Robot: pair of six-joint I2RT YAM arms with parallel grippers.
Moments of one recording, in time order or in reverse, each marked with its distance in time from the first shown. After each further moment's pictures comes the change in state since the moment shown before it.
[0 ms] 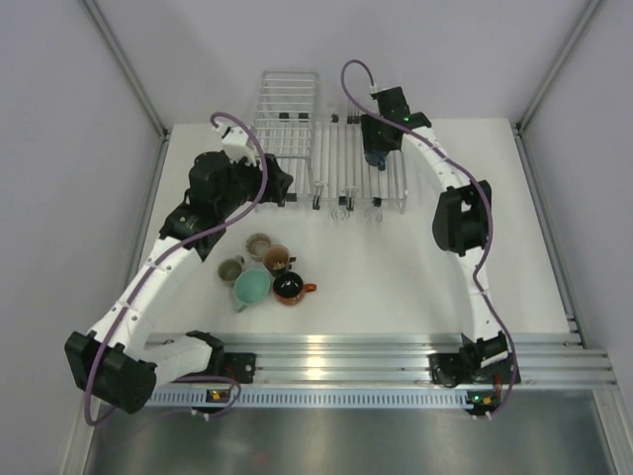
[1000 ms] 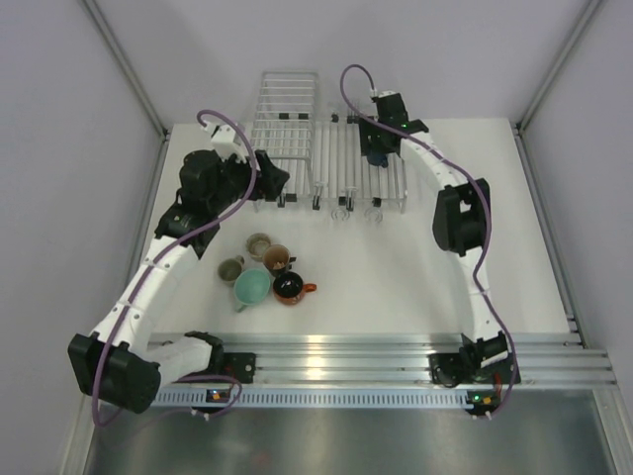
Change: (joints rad) left arm 0.086 0.000 -0.020 0.038 0.106 -0.058; right arm -0.001 0.000 -0.076 0.138 0.026 0.004
